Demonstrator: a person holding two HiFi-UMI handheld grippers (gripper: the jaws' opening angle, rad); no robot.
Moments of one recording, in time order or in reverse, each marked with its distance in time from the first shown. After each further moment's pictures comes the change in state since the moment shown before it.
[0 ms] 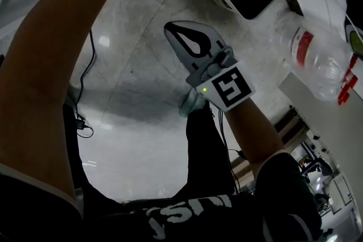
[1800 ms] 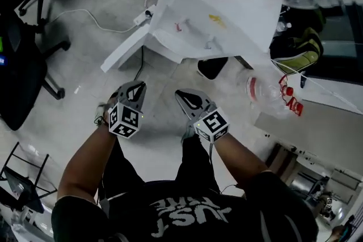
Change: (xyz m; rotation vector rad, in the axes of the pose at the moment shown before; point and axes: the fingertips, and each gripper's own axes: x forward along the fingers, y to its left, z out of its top) left arm -0.514 0.025 -0.032 -0.856 -0.357 0.023; right arm -0.095 0.140 0.309 -0.004 0.043 -0.076
